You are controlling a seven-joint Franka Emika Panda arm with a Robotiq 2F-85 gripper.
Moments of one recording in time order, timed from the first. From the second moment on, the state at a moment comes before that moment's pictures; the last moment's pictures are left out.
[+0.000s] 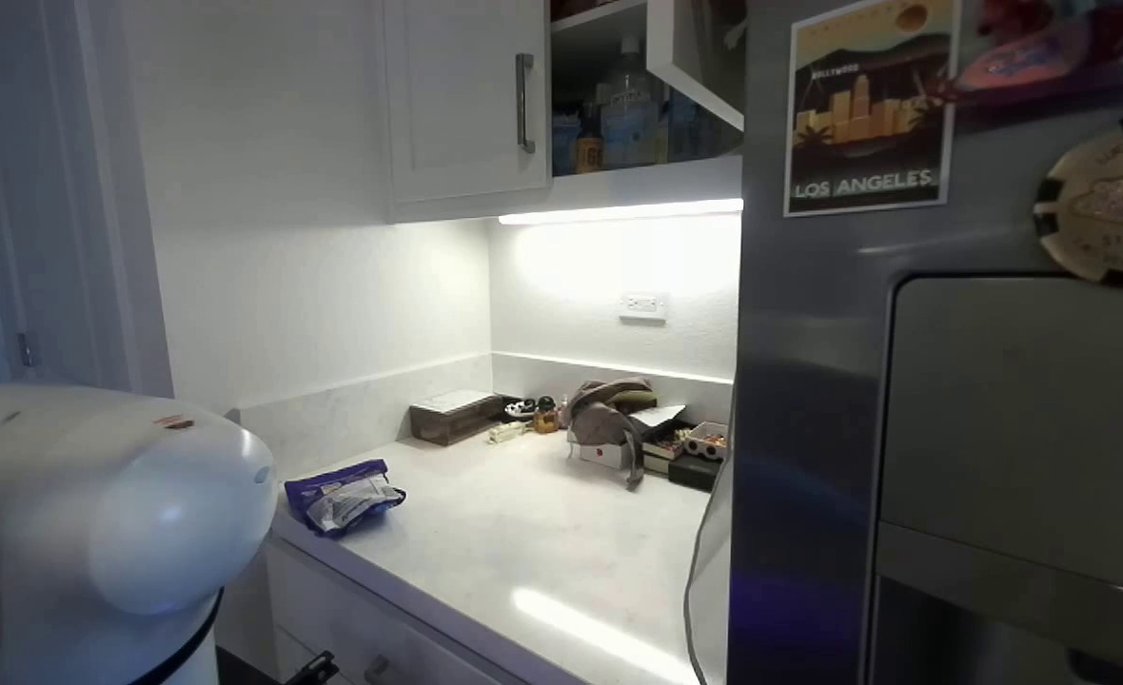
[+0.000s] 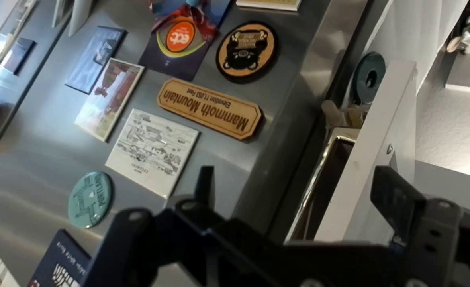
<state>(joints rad) 0.09 -1.45 -0.19 -2.31 -1.05 1.77 0.12</state>
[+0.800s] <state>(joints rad) 0.12 -1.39 -0.31 -2.39 -1.08 2.10 0.12</state>
